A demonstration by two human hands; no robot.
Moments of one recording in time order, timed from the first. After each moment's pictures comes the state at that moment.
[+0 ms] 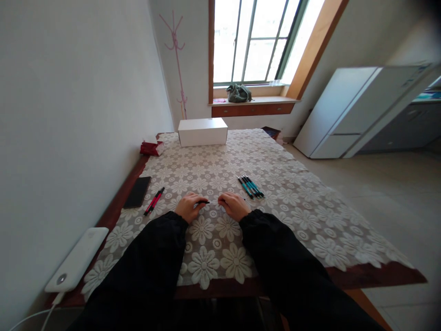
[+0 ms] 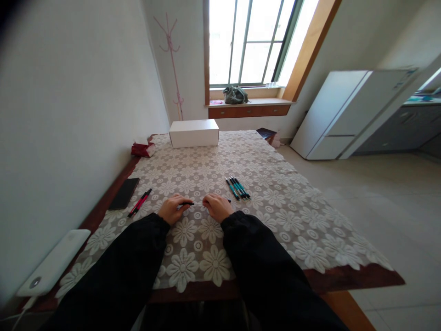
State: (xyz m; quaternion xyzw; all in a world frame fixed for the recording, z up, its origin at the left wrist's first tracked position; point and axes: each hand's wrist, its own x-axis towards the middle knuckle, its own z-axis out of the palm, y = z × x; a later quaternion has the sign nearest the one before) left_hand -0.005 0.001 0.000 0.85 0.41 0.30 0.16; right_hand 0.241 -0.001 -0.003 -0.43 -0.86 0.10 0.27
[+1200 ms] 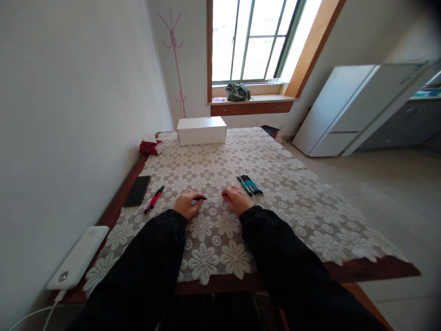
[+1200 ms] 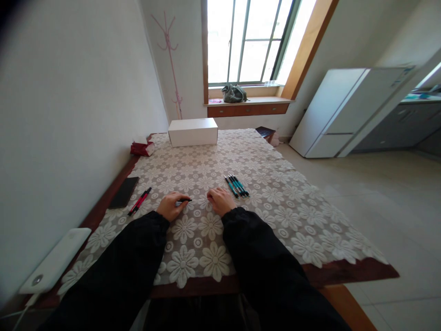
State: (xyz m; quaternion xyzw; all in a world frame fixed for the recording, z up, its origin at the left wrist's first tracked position) left_hand -0.007 0.003 -0.001 0.82 0.45 0.31 0.15; right_hand 0.255 0.007 -0.006 -0.47 -0.85 0.07 0.25
